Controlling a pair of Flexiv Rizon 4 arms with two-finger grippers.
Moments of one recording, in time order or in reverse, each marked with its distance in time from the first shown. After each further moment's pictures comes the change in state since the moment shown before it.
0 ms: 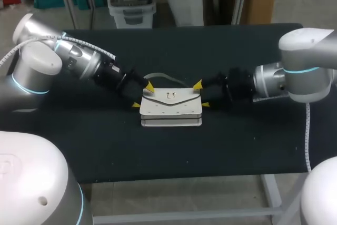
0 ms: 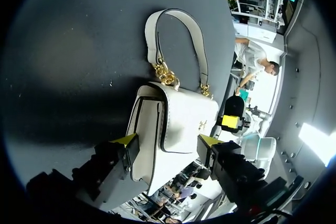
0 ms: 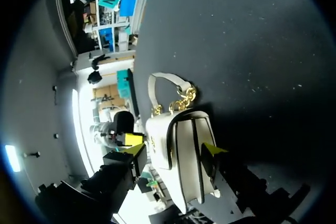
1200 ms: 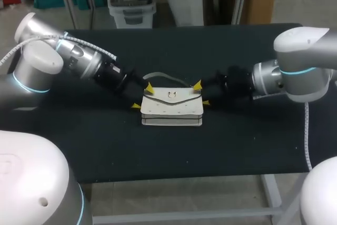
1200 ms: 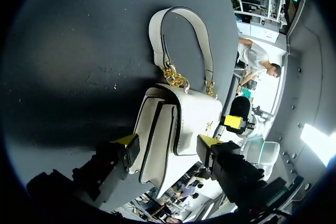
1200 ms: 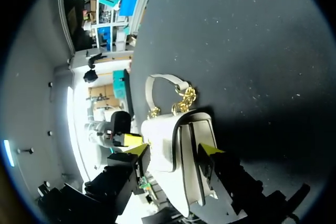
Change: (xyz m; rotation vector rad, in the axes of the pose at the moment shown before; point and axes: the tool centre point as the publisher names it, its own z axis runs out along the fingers) left arm -0.005 -0.002 0.002 -0.007 -0.024 -0.004; right arm 0.002 0.003 0.000 -0.031 -0.043 -0.042
